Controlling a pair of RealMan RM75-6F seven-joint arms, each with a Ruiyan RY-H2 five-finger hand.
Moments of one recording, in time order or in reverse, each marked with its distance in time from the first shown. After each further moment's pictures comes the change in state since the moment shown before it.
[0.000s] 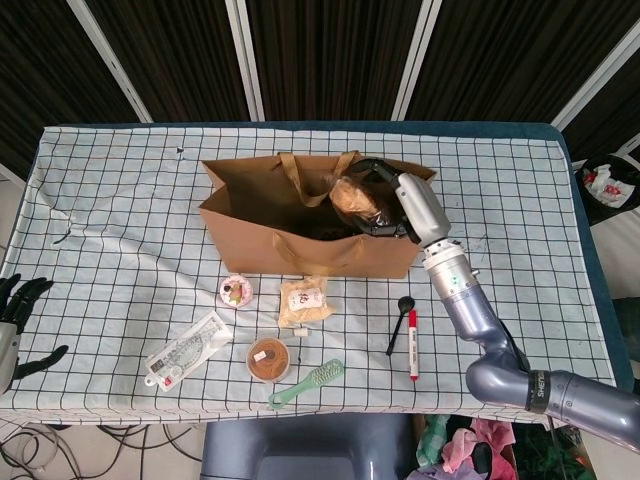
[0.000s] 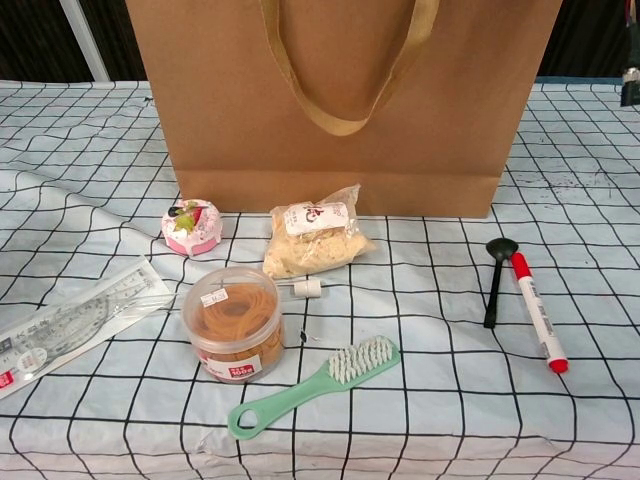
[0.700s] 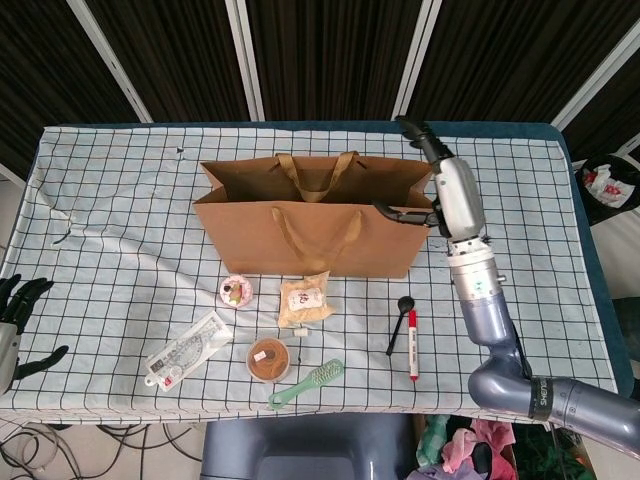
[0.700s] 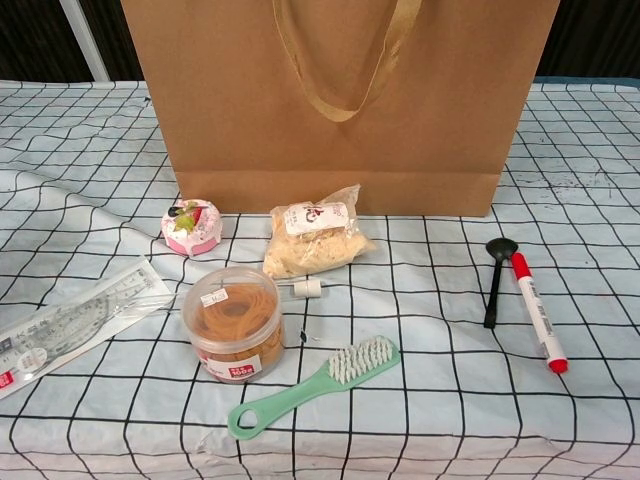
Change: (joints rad) left arm 0.000 0.001 0.002 -0.004 0.001 -0.001 0.001; right arm -0.059 -0.019 0.028 -0.034 -0.105 0.330 -0.038
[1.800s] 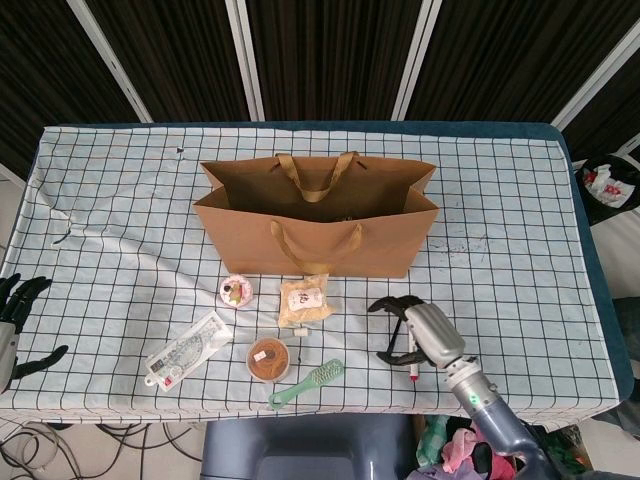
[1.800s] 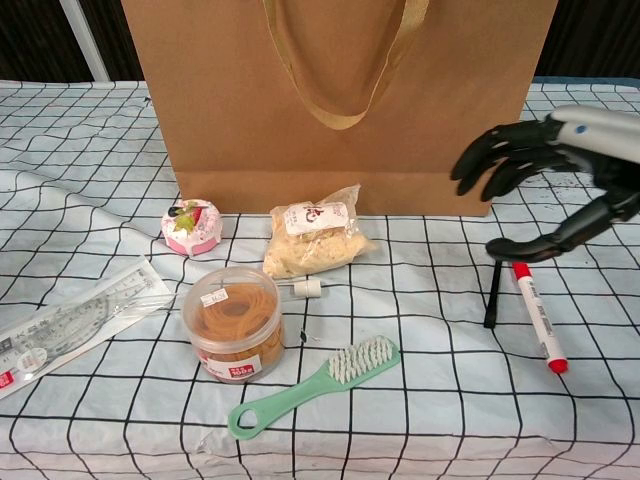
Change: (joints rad) left arm -0.003 0.011 -0.001 -0.002 -0.004 -0.007 -0.028; right arm -0.250 -0.028 -0.450 -0.105 -0.261 -0.191 -0.107
